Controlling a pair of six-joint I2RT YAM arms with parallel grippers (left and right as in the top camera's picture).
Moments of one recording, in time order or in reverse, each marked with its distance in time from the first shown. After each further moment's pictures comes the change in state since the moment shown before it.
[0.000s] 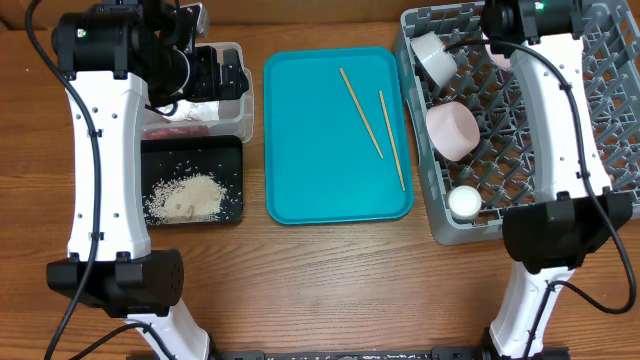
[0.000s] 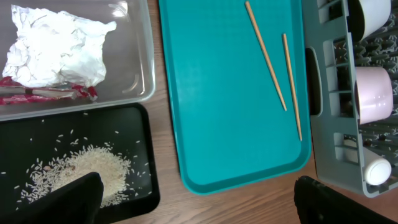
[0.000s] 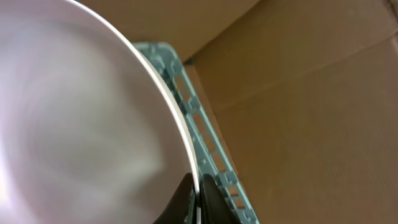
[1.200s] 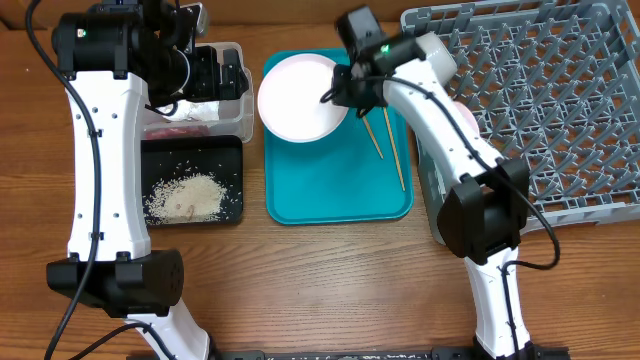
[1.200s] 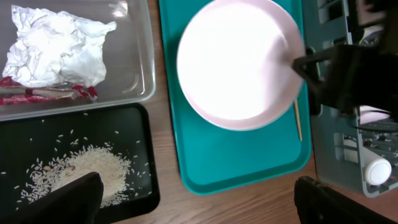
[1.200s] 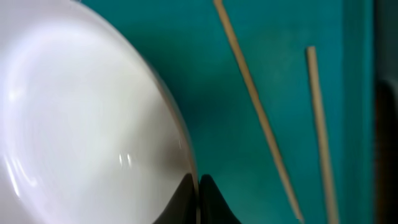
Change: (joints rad) left arm 0.000 0.000 0.000 0.000 0.000 0.000; right arm 0.349 0.195 -0.048 -0.083 -0.939 0.547
